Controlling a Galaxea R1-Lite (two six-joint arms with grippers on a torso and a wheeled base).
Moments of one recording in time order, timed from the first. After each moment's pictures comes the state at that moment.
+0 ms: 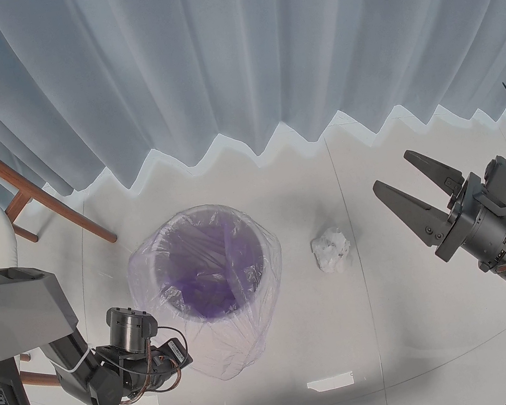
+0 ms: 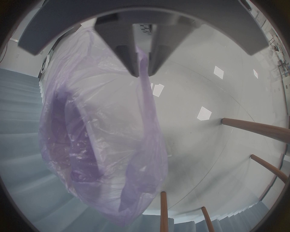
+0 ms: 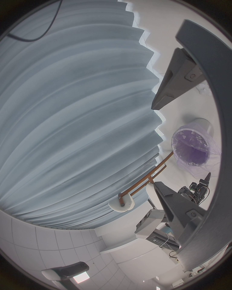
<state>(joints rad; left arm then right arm) -0.33 2.15 -0.45 -0.87 0.01 -0.77 0.59 1.58 -0.32 -1.54 0.16 0.13</state>
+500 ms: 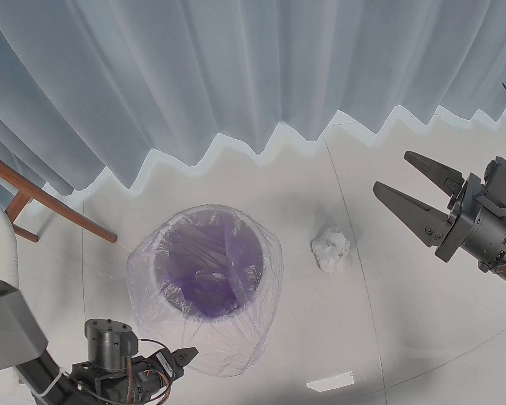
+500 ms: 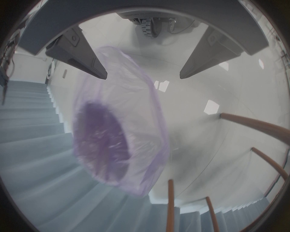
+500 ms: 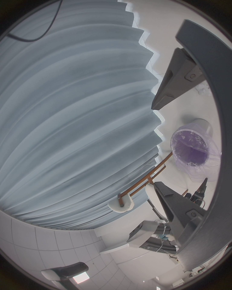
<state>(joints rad) -0.37 1.99 -0.26 -0.97 0.02 -0.75 0.59 1.58 -0.32 -1.53 0.16 0.13</state>
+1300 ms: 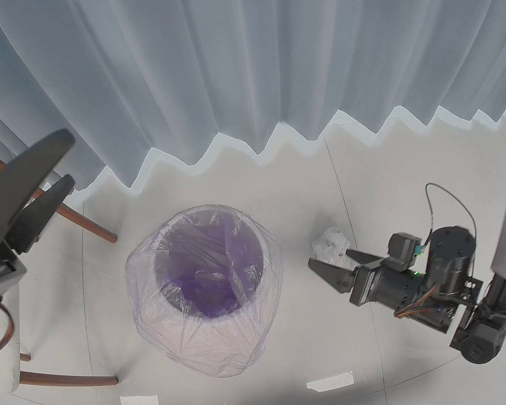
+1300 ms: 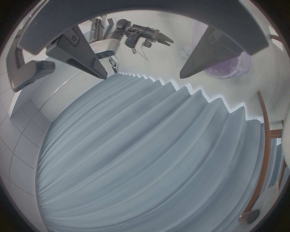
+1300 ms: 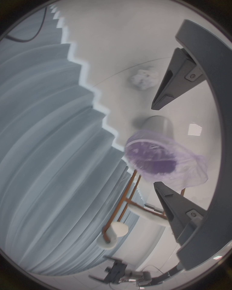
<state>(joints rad) -0.59 1.05 -0.62 -0.69 -0.18 -0.55 0.62 2.09 -0.44 -1.55 0.03 0.47</state>
